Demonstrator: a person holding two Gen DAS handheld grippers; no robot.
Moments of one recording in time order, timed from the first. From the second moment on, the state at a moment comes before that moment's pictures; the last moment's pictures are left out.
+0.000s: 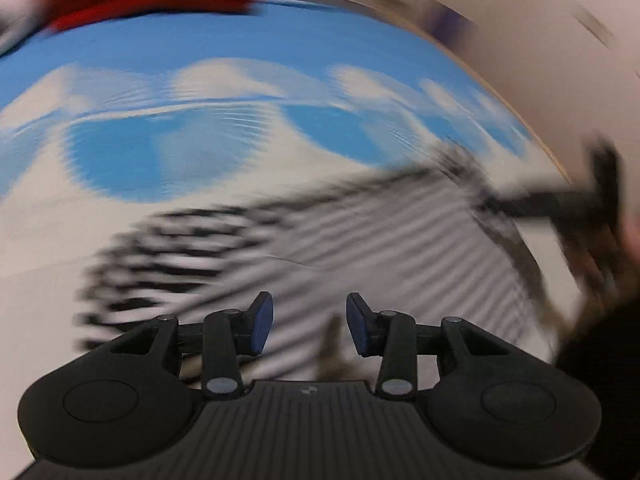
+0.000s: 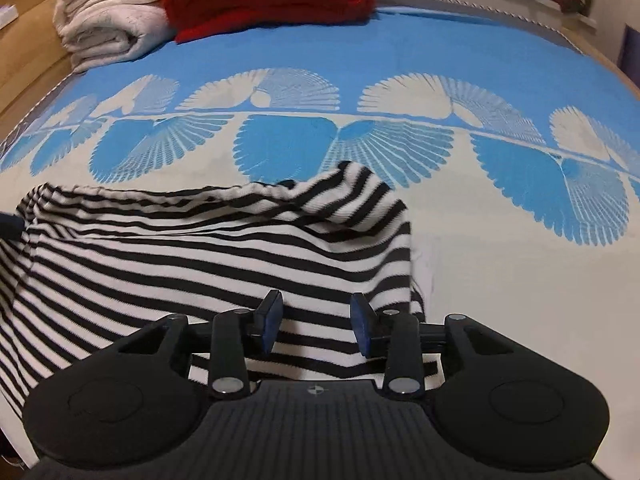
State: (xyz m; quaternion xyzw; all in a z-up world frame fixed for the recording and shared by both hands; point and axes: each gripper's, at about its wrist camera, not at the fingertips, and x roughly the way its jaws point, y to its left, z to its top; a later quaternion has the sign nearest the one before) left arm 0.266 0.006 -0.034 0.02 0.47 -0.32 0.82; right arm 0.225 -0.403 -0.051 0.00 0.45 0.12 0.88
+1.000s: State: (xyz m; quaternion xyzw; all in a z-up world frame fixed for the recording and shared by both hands) left arm 0.164 0.128 0.061 -0.12 0.35 -0.12 0.92; right arm 0.102 -0.305 0.033 0.01 0.27 0.06 0.96
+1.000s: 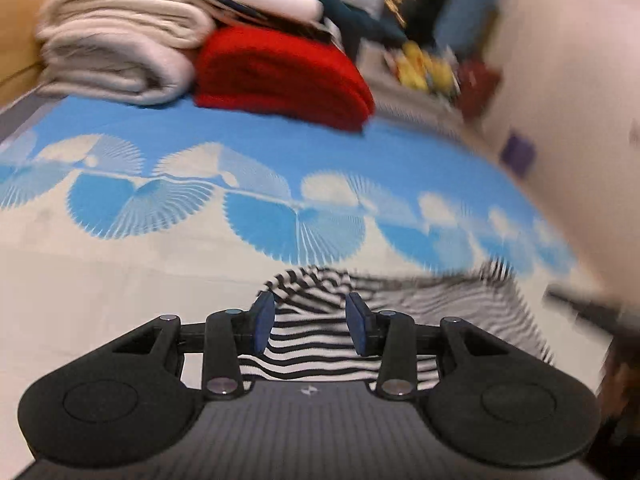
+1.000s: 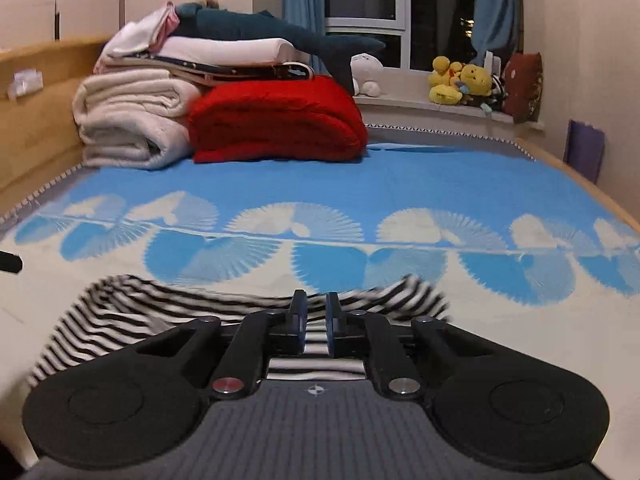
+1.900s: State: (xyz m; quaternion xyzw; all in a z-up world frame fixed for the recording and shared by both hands) left arm 0.189 0.150 0.029 -0.10 0.41 -0.08 0.90; right arm 0.052 -0.063 -0.080 -0.26 0.30 0.37 0.84
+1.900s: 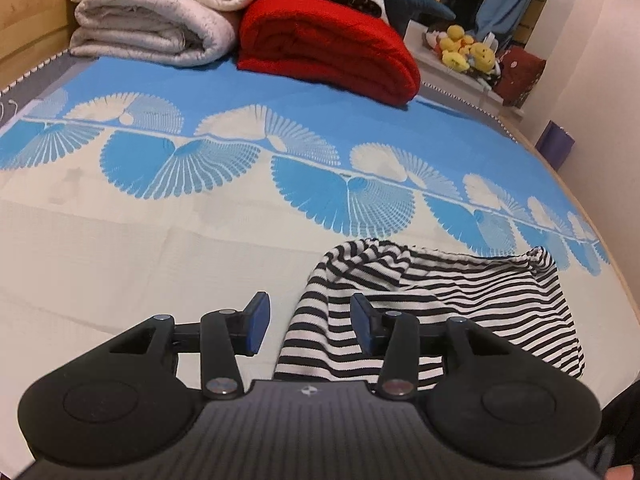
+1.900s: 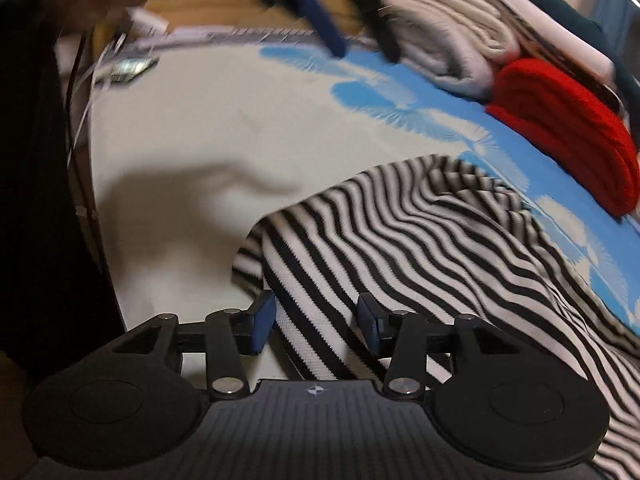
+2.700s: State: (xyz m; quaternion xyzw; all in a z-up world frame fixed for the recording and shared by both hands) left arm 0.267 0.145 -0.061 -0.26 0.59 -0.10 0.76; right arm 0.068 -0.071 -0.048 -0.21 0.27 0.35 0.87
